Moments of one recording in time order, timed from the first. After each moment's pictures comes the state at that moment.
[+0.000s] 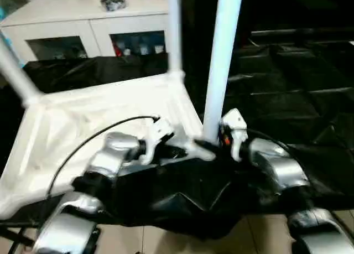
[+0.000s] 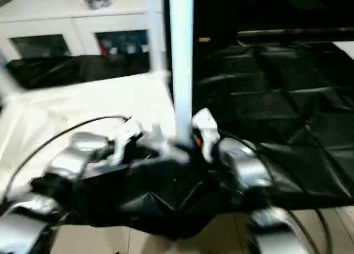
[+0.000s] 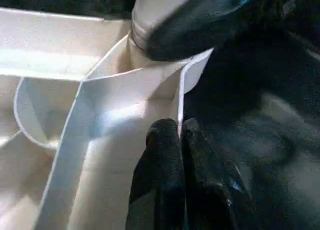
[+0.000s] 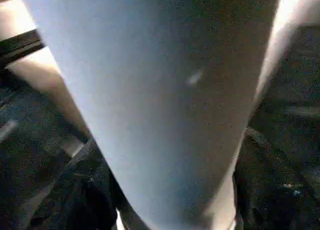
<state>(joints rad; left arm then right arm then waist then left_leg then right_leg) -0.65 0.18 -0.19 0.73 0.03 0.16 -1.00 -0.56 -0.16 0.05 0.64 0.07 0.17 0.70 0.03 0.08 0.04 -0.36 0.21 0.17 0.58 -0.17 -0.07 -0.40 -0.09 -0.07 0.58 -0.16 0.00</state>
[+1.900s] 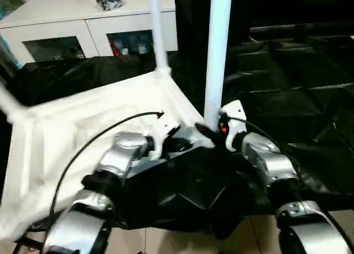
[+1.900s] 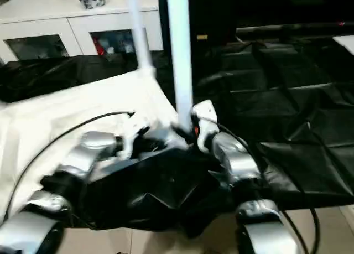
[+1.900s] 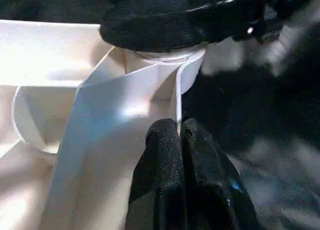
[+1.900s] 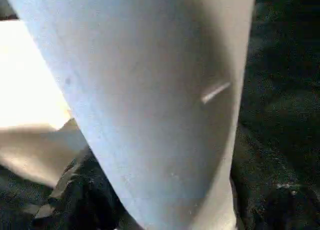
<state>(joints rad) -0.67 0.11 -0.16 0.76 0.03 0.18 -0.88 -0.63 -0.10 -0.01 0.76 0.07 0.11 0.48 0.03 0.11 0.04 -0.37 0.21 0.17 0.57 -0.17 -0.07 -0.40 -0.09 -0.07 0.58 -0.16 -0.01</state>
